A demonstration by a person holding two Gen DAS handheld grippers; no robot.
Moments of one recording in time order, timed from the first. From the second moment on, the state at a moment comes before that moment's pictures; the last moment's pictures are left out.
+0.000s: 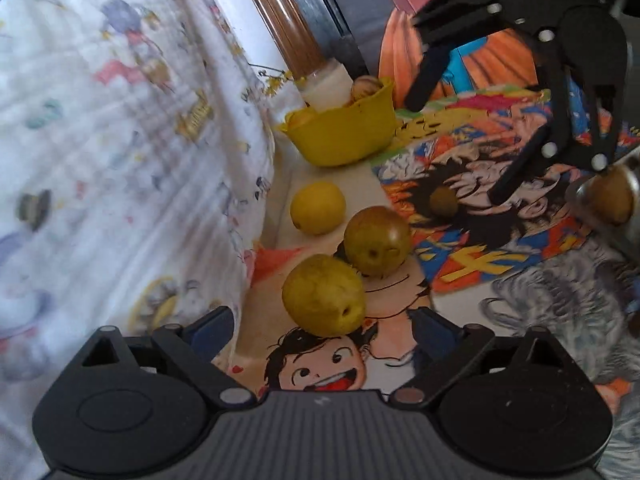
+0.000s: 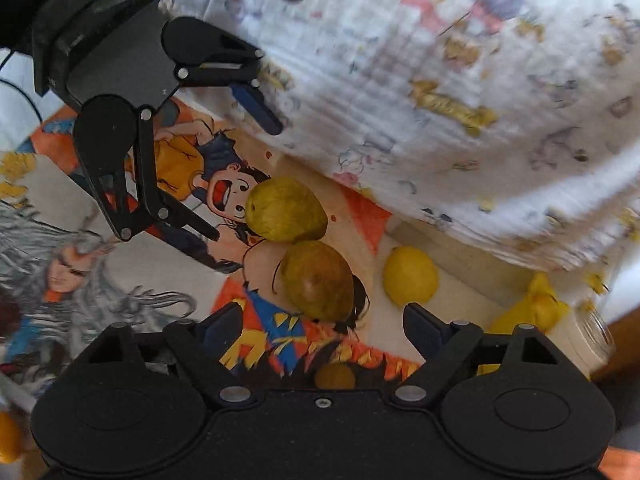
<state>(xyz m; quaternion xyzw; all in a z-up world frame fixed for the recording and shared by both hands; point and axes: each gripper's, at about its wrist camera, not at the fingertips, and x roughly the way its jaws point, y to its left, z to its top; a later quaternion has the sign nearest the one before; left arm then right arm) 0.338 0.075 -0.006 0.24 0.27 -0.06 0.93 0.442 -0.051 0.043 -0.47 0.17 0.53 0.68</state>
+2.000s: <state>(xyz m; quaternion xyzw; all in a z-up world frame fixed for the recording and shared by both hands) 0.353 0.125 -0.012 -0.14 0.29 0.04 0.95 0.386 -0.043 -0.012 -0.53 -0.08 0.33 0.78</state>
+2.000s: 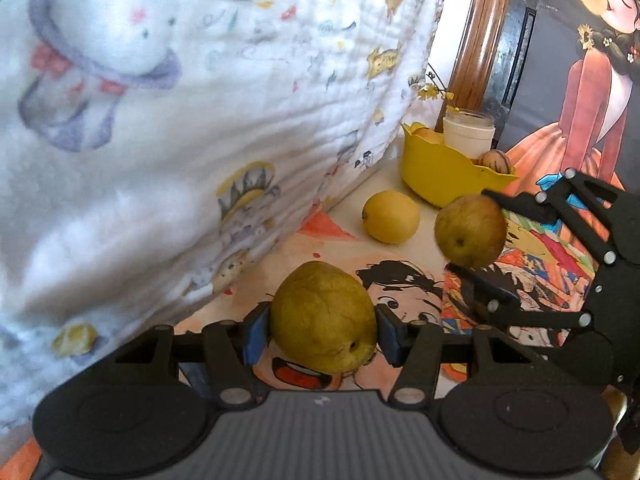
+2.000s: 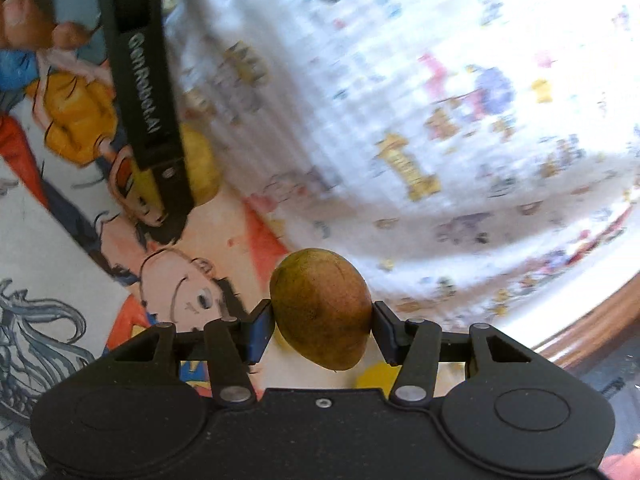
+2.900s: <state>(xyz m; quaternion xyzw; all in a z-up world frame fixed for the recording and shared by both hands) 0.234 0.032 0.094 -0.12 0.18 -0.01 0.98 0.210 -0.165 0.097 -0.40 -0.09 0.25 0.87</state>
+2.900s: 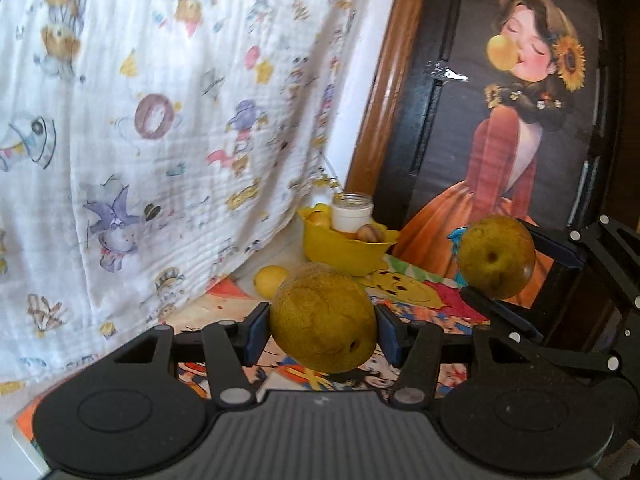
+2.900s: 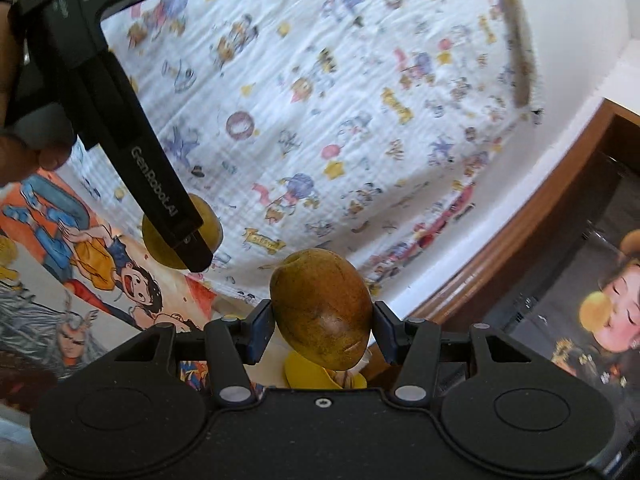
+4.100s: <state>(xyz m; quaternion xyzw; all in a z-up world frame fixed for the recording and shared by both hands) 0.145 -0.062 0.016 -0.10 0.24 -0.09 0.96 0.106 -0.280 0.001 -0.20 0.06 0.20 0.96</state>
